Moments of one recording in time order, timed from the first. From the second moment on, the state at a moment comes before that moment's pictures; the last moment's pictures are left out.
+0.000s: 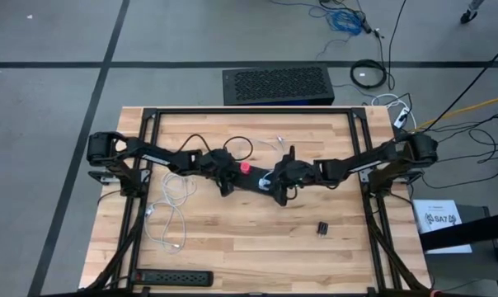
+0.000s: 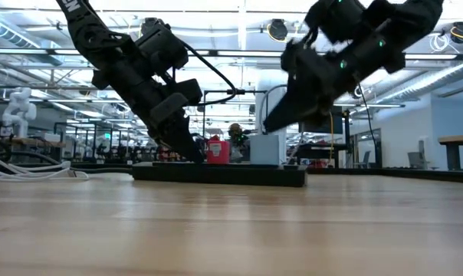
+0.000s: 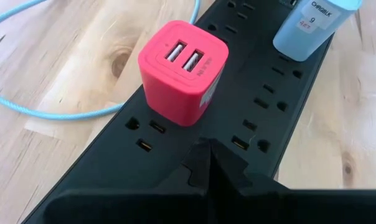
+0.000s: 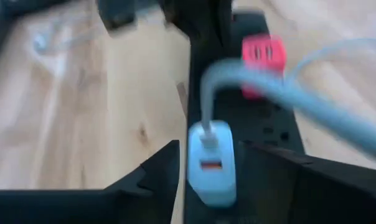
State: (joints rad) left arm 0.15 1.67 0.66 0.17 0.02 -0.15; right arm 0.03 1.54 0.68 0.26 0.12 0.32
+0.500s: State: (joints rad) left arm 0.15 1.68 0.66 0.19 0.02 -0.15; right arm 0.04 1.55 0.68 0.23 0.13 0.32
